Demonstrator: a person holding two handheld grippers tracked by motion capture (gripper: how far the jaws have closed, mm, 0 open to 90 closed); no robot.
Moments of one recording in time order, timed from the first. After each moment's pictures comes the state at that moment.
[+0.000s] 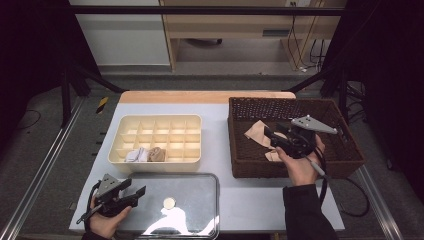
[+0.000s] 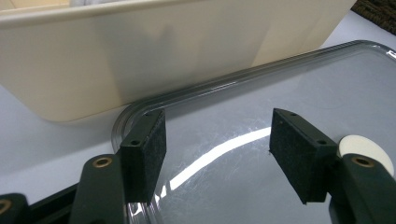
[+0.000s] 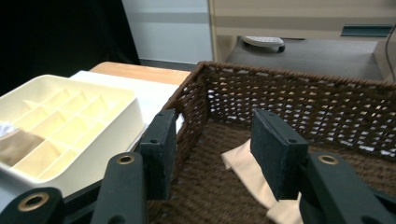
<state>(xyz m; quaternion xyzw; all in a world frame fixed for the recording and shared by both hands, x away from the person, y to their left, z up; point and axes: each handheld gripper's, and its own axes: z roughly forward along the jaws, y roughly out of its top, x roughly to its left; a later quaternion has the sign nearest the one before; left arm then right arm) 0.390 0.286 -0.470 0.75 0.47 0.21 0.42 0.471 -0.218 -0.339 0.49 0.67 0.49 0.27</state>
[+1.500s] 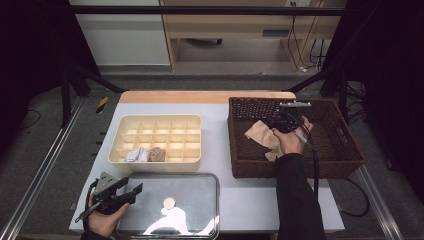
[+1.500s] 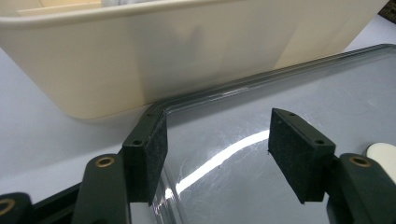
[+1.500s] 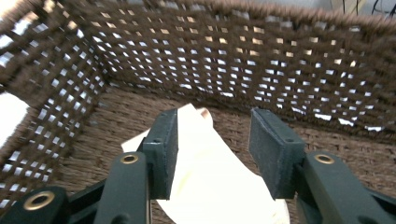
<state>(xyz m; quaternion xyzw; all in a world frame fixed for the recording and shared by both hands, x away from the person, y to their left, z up) 0.395 0.292 -0.471 0.74 0.49 0.22 0.41 0.584 -0.236 -0.396 0.57 0.70 0.34 0.26</state>
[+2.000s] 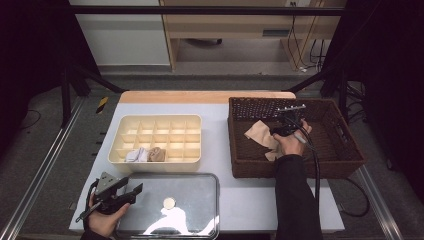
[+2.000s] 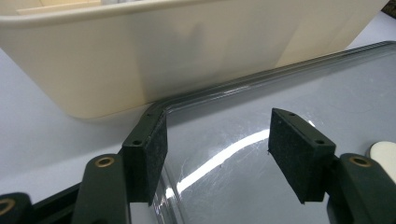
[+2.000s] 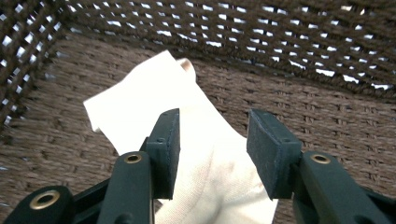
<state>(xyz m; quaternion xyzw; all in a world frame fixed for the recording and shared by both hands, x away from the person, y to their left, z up) 0.395 0.292 -0.472 0.74 0.49 0.22 0.40 0.592 -0.241 -0.419 0.59 0.73 0.26 0.23</state>
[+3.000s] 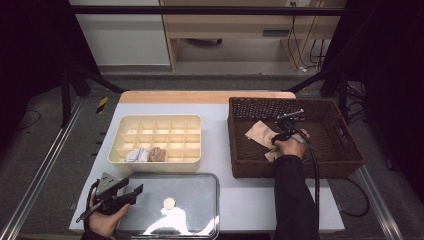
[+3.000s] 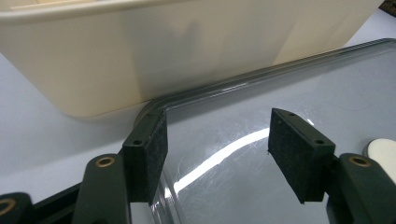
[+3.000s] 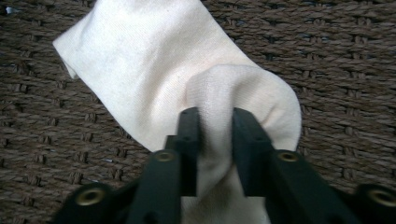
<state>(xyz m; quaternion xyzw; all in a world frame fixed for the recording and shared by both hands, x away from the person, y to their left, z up) 0.394 0.291 -0.473 0.74 0.49 0.22 0.40 0.595 -0.248 -0.446 0.63 0.73 0.21 0.13</state>
